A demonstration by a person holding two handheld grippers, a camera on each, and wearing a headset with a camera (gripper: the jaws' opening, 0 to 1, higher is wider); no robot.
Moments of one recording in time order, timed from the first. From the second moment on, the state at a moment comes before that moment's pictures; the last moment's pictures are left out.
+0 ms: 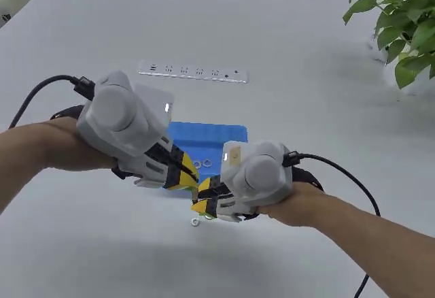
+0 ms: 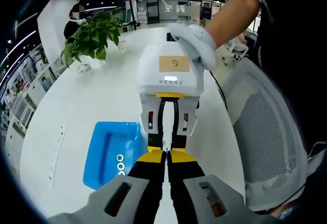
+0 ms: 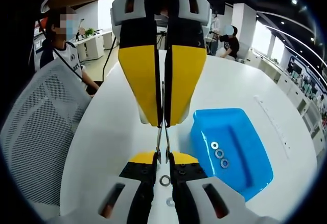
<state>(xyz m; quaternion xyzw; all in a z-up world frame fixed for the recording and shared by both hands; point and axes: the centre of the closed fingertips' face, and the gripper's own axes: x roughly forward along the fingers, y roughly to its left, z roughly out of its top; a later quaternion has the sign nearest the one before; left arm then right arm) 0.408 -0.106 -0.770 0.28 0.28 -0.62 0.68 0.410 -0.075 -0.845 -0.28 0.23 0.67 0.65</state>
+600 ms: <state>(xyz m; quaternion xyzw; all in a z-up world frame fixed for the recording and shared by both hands) 0.398 -0.105 -0.788 0.28 0.29 -0.62 0.68 0.398 -0.077 -0.864 -0.27 0.24 0.68 0.64</state>
